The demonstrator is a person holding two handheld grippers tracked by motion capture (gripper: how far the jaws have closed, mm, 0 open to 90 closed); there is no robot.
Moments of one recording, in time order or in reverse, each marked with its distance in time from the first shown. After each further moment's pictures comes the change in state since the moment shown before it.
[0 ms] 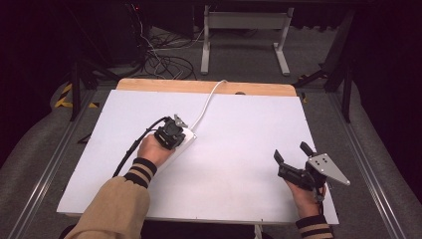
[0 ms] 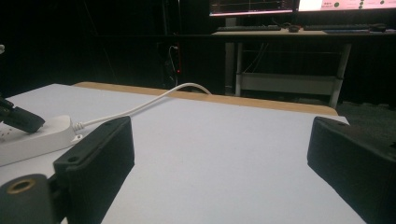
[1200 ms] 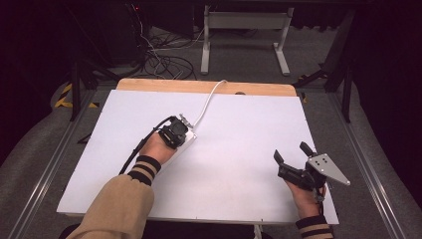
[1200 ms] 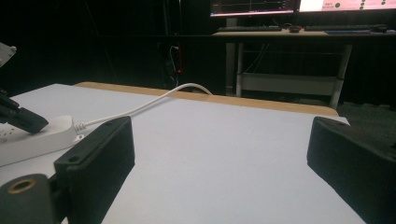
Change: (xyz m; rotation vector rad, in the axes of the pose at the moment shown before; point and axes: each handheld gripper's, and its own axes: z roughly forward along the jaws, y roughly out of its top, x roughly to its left) left arm -0.008 0.014 0.002 0.095 0.060 0.040; right arm 0.001 0.001 -0.001 0.000 0.006 -0.002
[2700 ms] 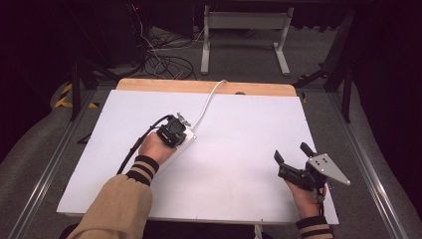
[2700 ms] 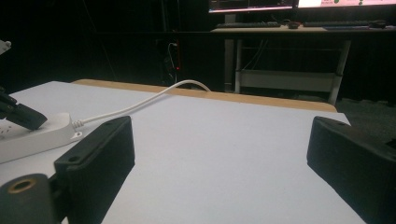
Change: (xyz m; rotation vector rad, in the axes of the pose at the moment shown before) left arm 0.007 -0.004 0.000 -0.040 -0.055 -0.030; right arm -0.001 -0.001 0.000 0.012 -0.010 0.004
